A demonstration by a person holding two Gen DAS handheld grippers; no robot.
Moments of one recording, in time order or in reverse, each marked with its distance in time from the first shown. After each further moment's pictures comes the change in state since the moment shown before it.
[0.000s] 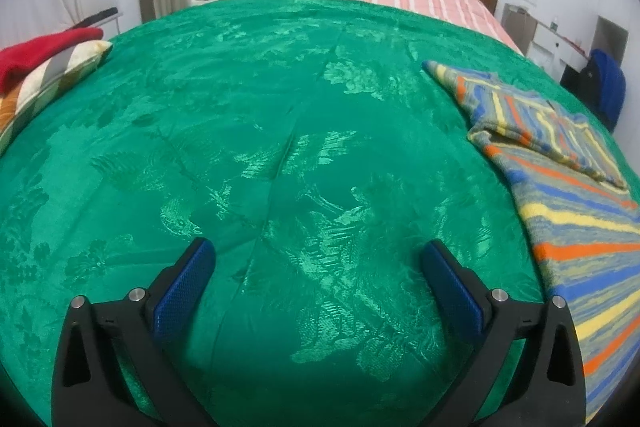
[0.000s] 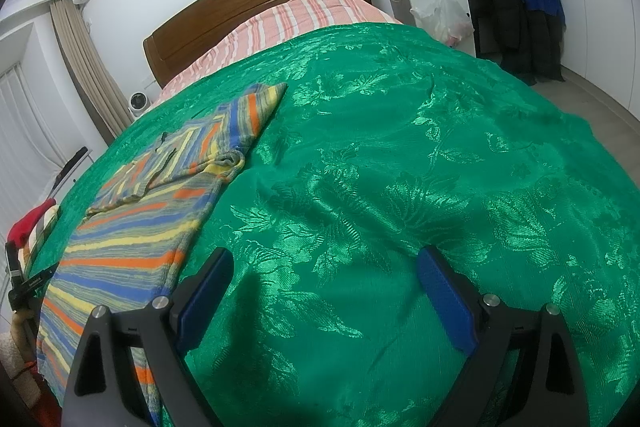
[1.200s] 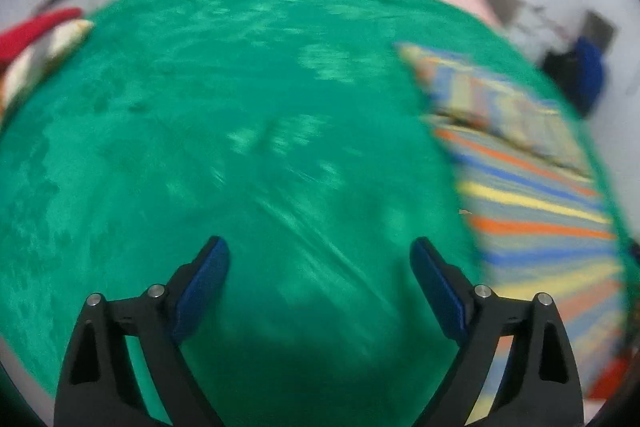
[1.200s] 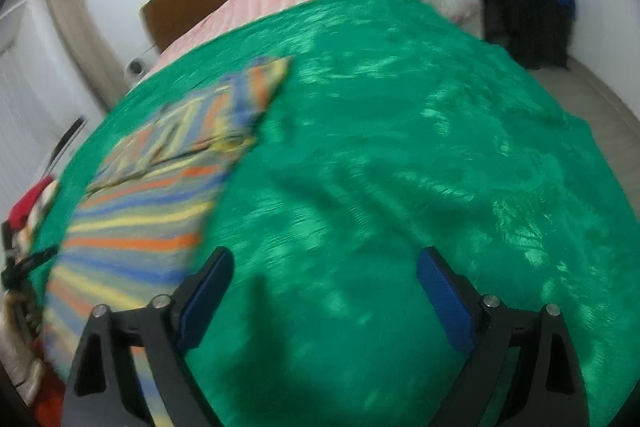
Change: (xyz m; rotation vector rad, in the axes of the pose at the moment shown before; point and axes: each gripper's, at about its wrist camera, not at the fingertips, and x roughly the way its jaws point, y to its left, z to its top) left arm -0.048 0.005 0.016 -0.006 0.186 -0.179; right arm -0.021 0.016 0.022 -0.049 0.166 0.037
